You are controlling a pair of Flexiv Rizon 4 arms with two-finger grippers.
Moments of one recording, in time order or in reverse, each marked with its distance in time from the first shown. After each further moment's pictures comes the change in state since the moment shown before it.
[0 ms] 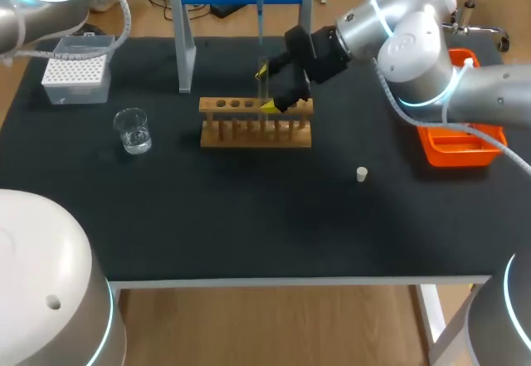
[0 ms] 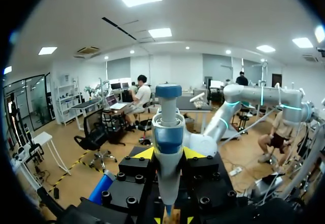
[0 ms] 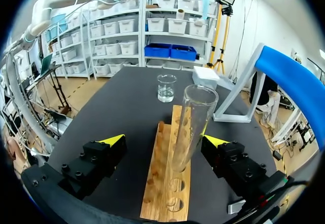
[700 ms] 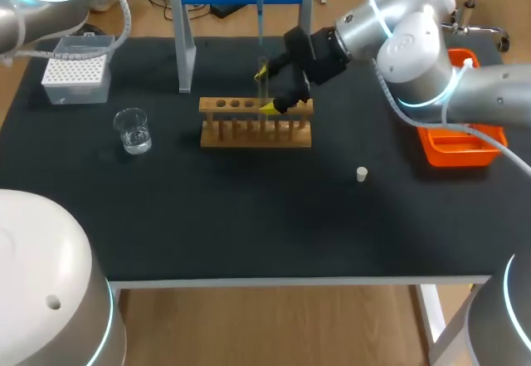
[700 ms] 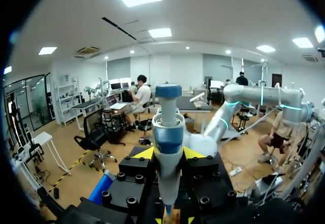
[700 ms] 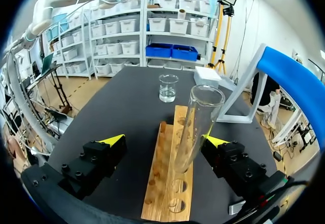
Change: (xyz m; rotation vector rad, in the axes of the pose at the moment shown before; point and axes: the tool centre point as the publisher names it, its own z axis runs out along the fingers) left arm 0.000 0.000 0.000 0.000 0.000 0.000; right arm 0.003 0.001 0.003 0.001 0.010 -0.008
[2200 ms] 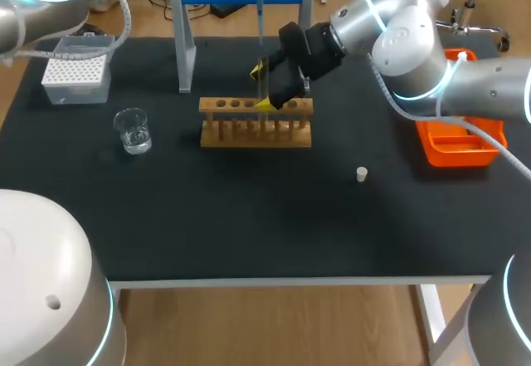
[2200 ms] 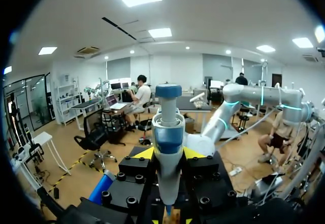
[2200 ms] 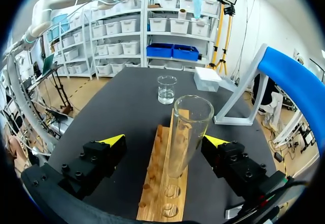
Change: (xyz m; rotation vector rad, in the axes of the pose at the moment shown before) left arm 0.000 0.000 0.000 0.000 0.000 0.000; right arm -0.008 0.007 0.004 0.001 0.014 0.002
